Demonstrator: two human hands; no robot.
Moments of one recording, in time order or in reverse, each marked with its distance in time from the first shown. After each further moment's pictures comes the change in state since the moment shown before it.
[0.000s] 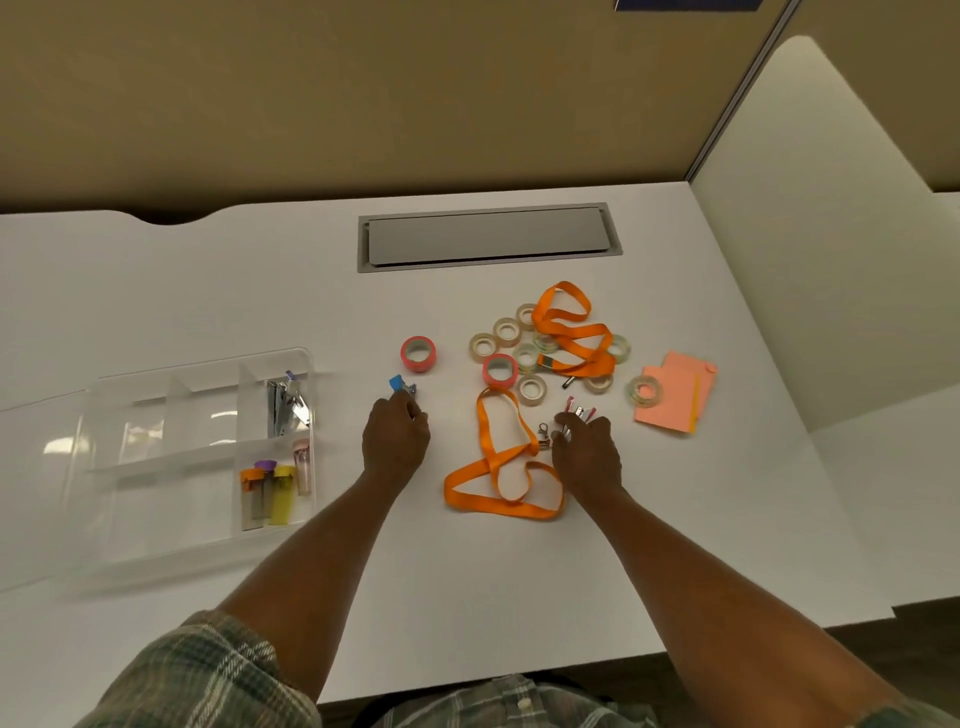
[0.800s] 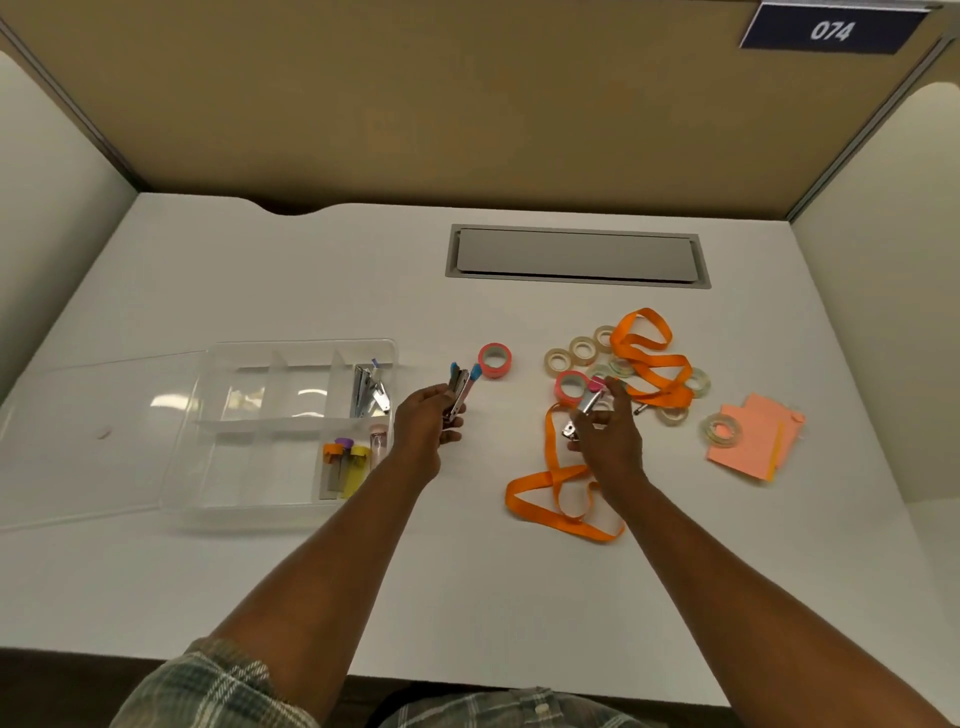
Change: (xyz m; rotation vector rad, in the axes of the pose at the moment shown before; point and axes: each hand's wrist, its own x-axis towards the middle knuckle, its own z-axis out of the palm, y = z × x) left_hand -0.003 -0.013 -0.067 -1.129 -0.106 -0.576; right_hand -0.003 -0.078 -0.001 0.734 -0.036 -0.008
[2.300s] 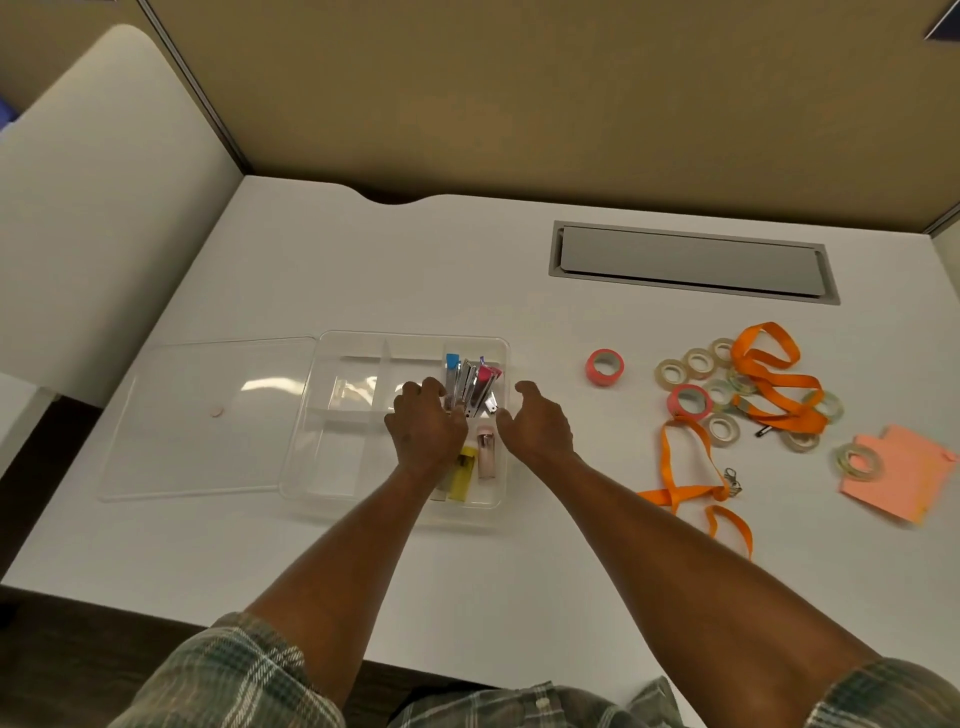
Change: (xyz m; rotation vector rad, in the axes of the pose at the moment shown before) left_hand 0.046 0.013 -0.141 1.125 0.448 0.517; right_hand -0.048 -0.055 0.224 -0.639 -0.302 -0.155
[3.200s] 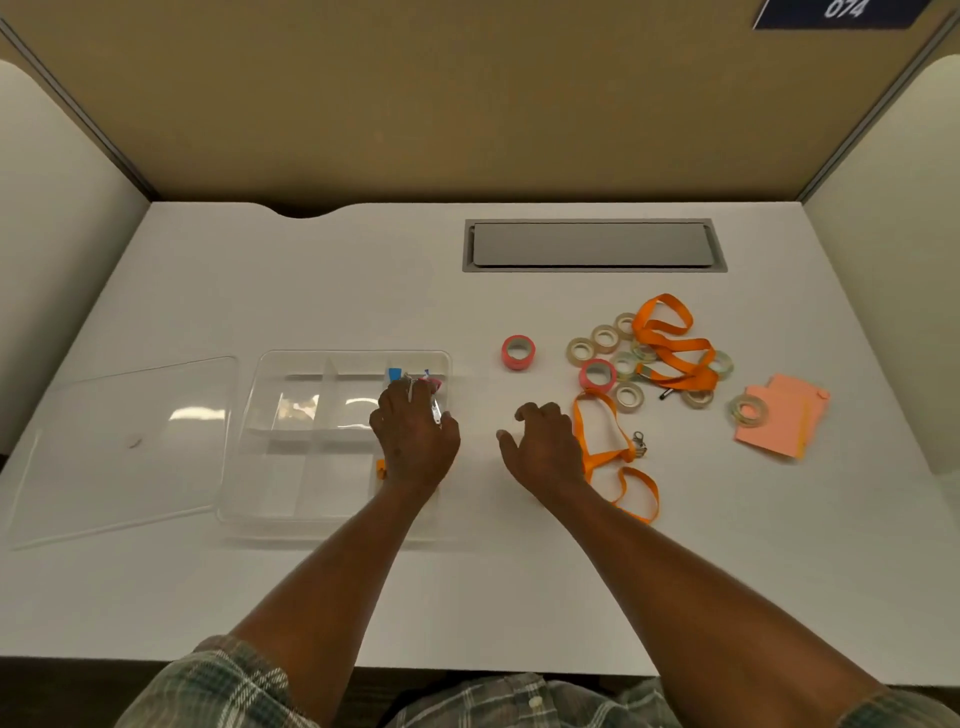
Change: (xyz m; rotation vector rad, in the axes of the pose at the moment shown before) left_hand -0.066 0.075 0.021 0.022 0.093 0.277; right_hand -0.045 0.111 -0.059 -0.167 0.172 -0.064
